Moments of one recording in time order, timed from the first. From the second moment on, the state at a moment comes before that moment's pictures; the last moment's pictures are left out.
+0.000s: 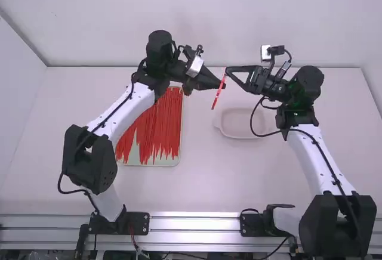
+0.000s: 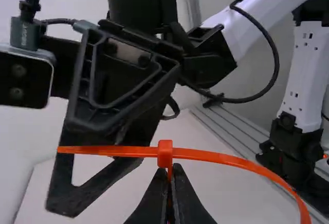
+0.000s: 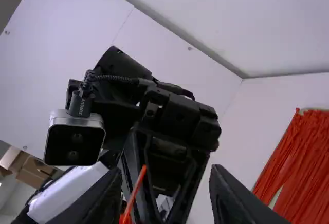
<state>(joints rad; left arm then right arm) -0.35 1.80 1.54 0.24 1.55 0.28 0.04 1.35 0.99 0.58 -1.17 1.15</state>
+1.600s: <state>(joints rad) -0.34 1.78 1.56 -0.16 1.48 0.51 0.06 1.37 0.97 0.70 -1.27 1.23</state>
